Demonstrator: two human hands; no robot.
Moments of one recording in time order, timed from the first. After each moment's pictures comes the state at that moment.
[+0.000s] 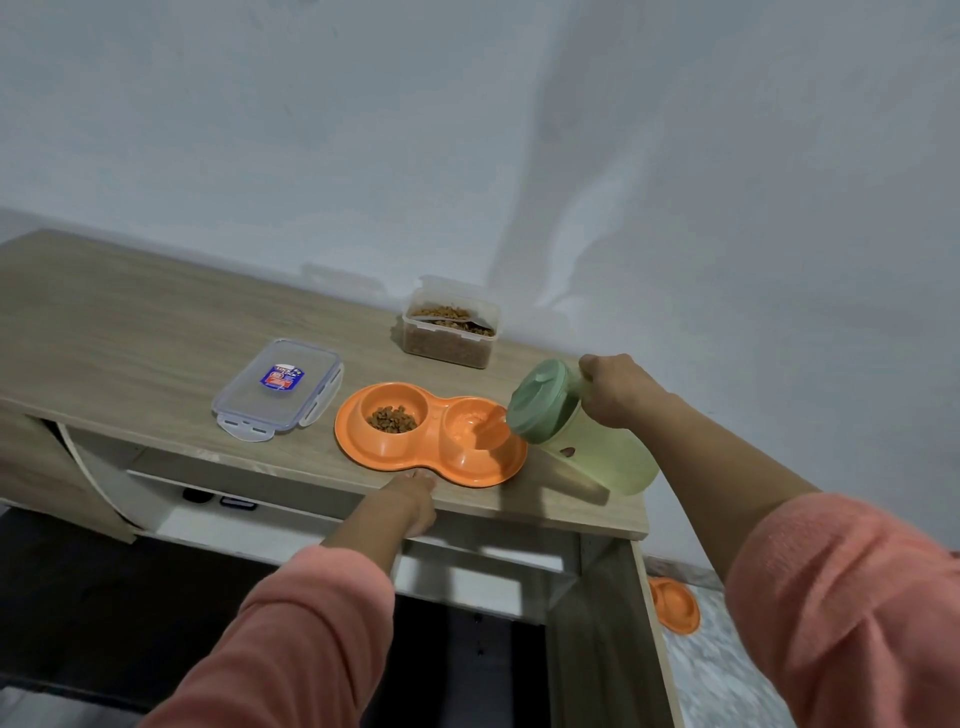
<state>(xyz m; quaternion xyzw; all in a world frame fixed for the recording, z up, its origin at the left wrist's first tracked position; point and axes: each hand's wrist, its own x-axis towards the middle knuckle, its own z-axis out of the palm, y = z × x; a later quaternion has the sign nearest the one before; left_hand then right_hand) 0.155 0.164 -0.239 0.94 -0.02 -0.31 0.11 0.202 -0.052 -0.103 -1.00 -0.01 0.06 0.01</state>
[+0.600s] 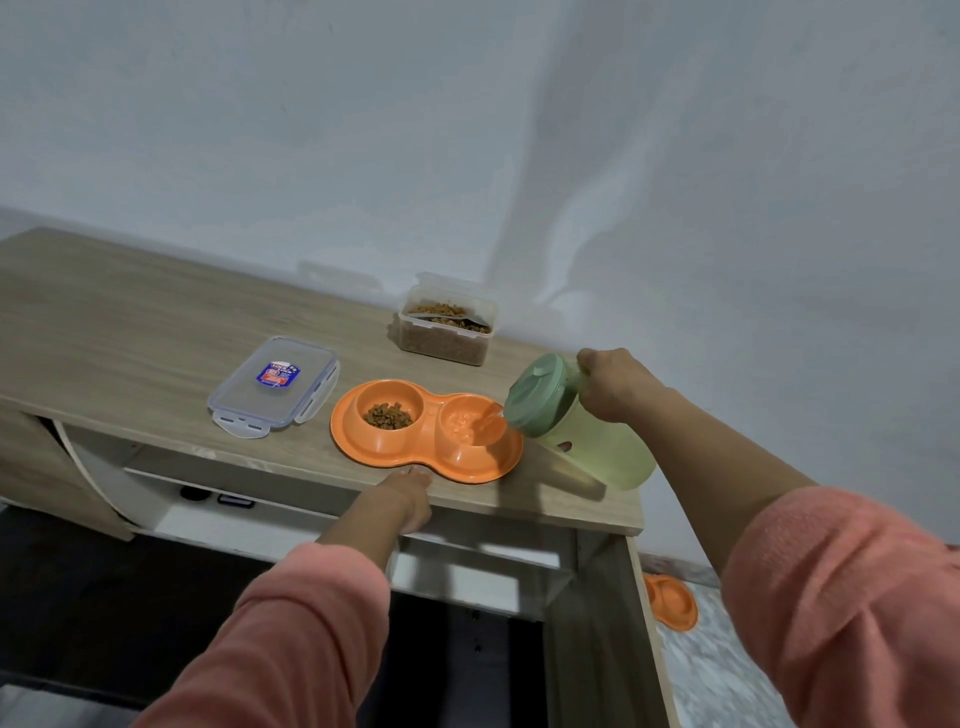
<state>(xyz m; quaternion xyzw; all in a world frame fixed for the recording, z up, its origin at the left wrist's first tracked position) 0.154 0.163 -0.239 0.95 -0.03 -0.31 0.09 0.203 -0.059 -0.104 -1.00 -0.01 0.05 0.03</state>
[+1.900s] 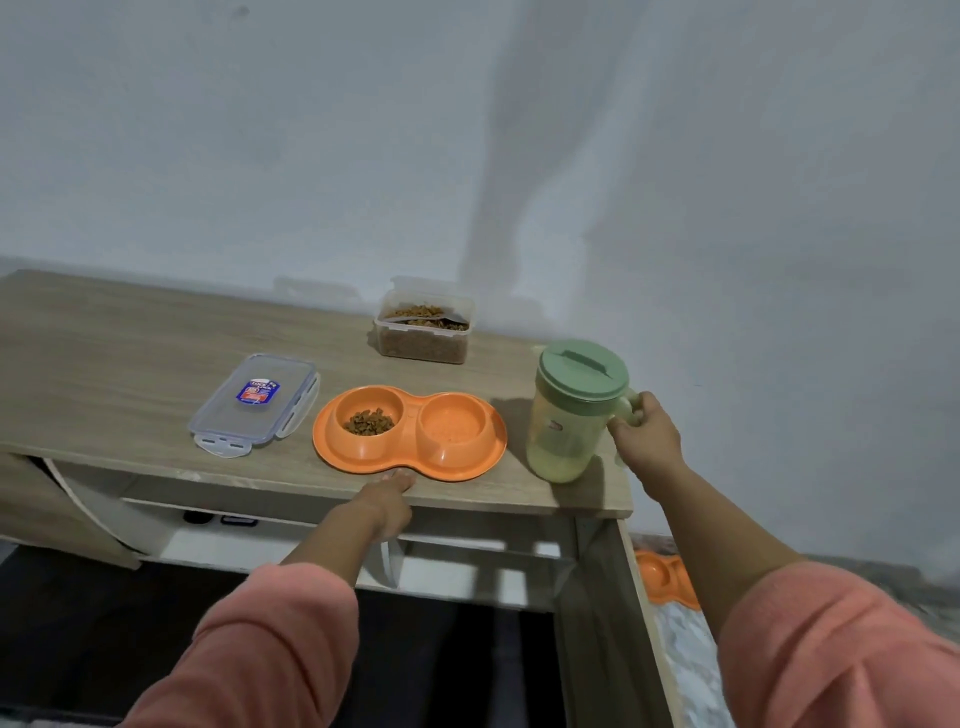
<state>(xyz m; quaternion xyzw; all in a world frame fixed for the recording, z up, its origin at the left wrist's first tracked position) 0.147 0.168 -0.250 0.93 0.03 -0.26 0.25 0.146 -0.120 -0.167 -0.85 0.21 -0.06 0.47</state>
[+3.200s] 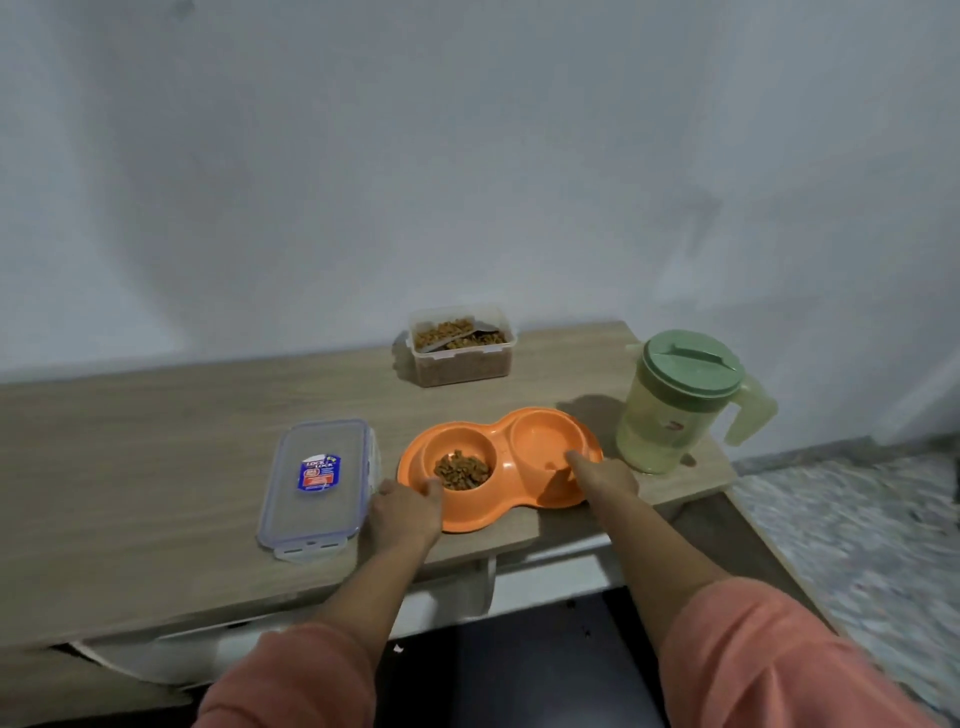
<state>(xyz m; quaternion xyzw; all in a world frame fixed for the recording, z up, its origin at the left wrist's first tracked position) 0.238 0.283 -0.259 0.93 0.15 -0.15 0.30 0.194 0.076 -0.225 -0.72 0.50 0.03 0.48</state>
